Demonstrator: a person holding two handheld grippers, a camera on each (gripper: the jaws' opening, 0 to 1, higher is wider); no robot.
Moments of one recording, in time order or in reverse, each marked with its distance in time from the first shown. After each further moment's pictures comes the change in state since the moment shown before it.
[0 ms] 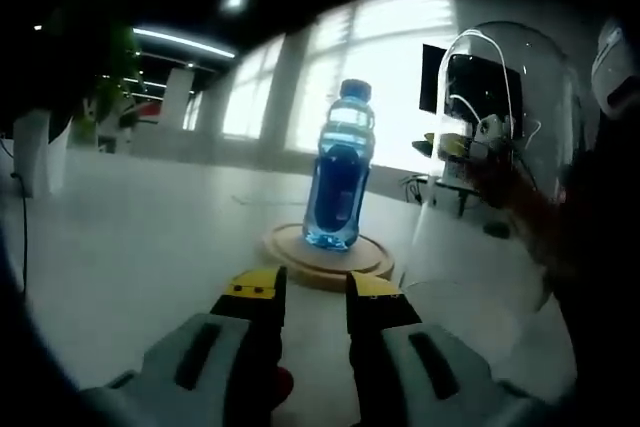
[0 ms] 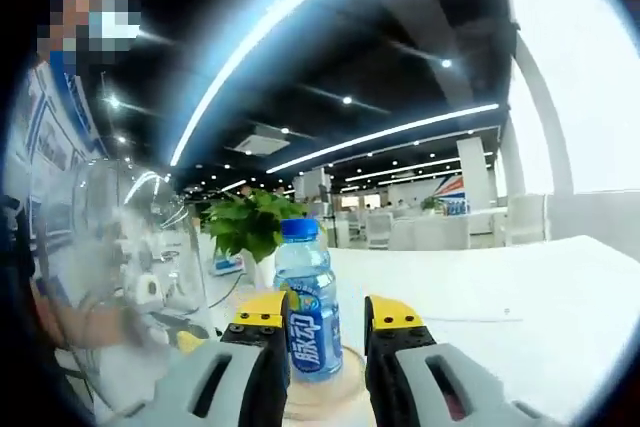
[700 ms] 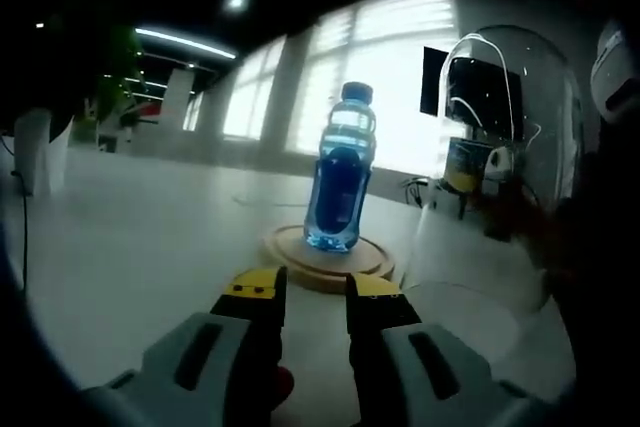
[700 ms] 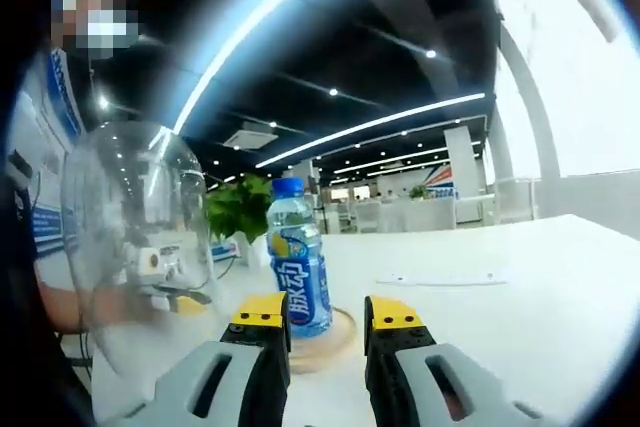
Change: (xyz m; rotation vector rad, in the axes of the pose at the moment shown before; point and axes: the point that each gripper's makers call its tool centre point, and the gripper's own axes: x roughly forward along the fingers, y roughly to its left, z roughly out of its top) left arm -0.001 0.003 0.002 -0.008 -0.010 0.005; right arm -0.040 -0.008 -0.042 0.021 0.034 -0.042
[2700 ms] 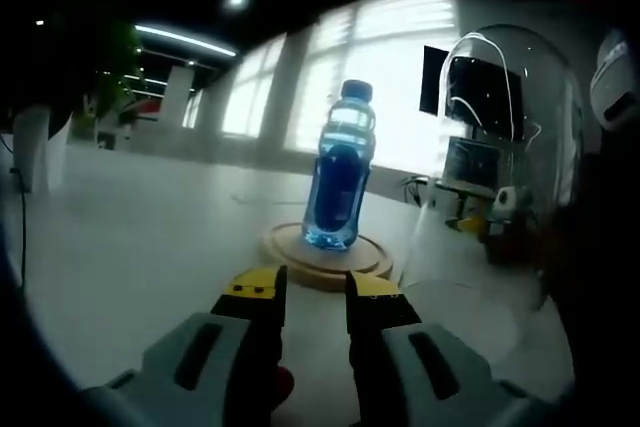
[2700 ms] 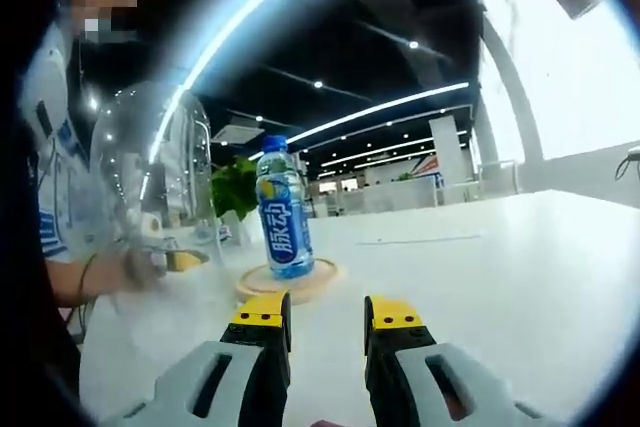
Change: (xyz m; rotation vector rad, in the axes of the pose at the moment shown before) left arm -0.001 -0.003 -0.001 -0.004 0.012 -0.009; right arm -0.049 -0.012 -0.057 0.041 0.026 -0.059
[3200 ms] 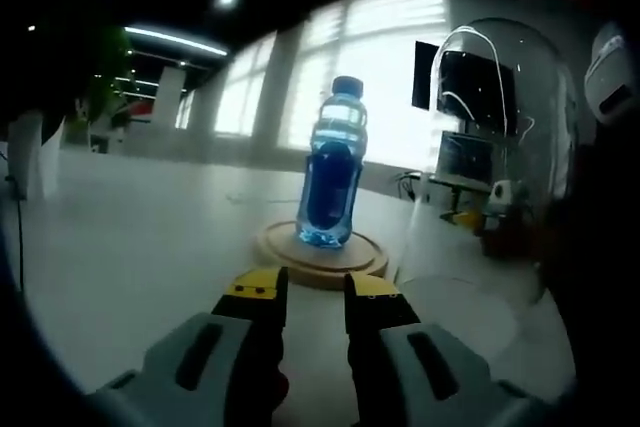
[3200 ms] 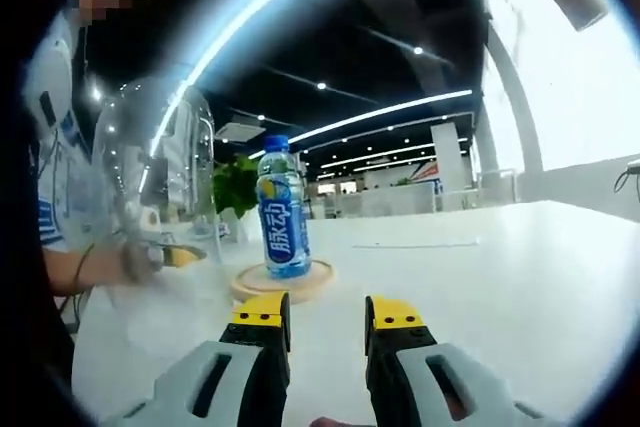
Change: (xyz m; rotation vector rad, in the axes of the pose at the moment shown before) left arm 0.001 -0.006 0.001 0.026 0.009 -0.029; right arm -0.003 -0.003 0.001 -0.040 -0.006 -0.004
